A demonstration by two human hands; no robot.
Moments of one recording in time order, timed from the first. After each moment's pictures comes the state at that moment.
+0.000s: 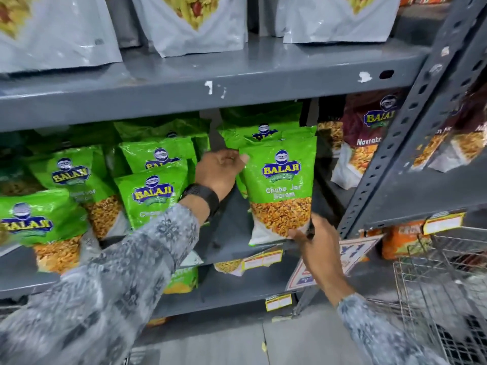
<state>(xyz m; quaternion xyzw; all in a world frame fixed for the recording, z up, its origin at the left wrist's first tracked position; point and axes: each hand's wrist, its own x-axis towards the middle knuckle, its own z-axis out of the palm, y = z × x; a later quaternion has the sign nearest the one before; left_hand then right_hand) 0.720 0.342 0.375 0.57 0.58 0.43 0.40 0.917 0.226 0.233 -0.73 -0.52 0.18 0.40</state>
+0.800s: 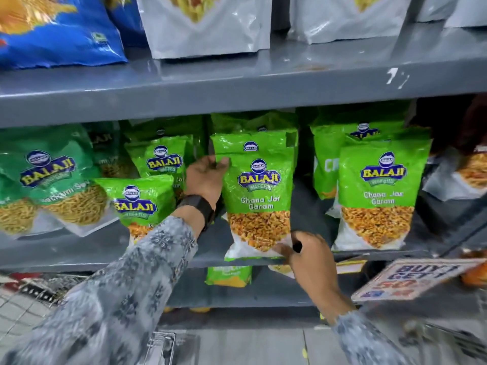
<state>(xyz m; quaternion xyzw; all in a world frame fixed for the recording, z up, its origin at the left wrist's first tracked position) 0.536 0.360 0.357 0.42 0.61 0.55 0.37 0.732 0.248 0.232 -0.71 -0.60 0.22 0.30</state>
